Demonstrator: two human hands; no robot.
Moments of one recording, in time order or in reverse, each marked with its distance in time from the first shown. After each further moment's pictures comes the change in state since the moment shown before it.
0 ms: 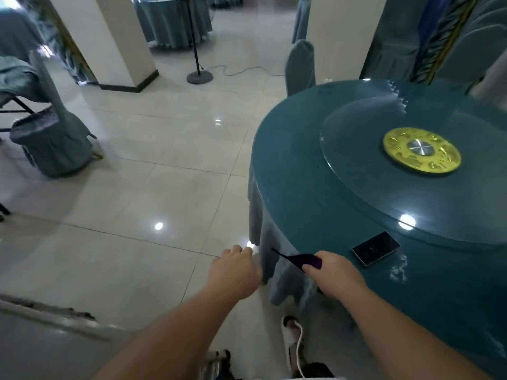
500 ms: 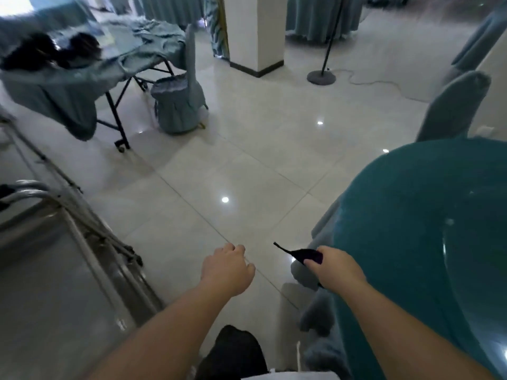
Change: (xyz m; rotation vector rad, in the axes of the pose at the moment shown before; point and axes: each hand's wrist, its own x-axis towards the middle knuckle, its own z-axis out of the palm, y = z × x) left_hand 0.102 -0.125 -0.069 -0.222 0.017 -0.513; right_hand 0.209 -0.205 -0.033 -0.285 -0.163 -0.429
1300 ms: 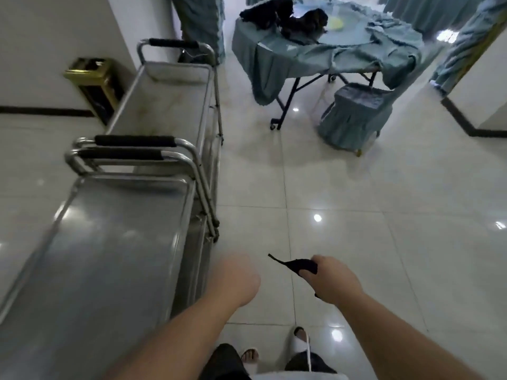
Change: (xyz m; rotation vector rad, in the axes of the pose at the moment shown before) left_hand 0.164 -0.276 -0.085 -0.467 0.072 -0.696; right_hand 0.278 -0.438 0.044 -0.536 -0.284 -0.708
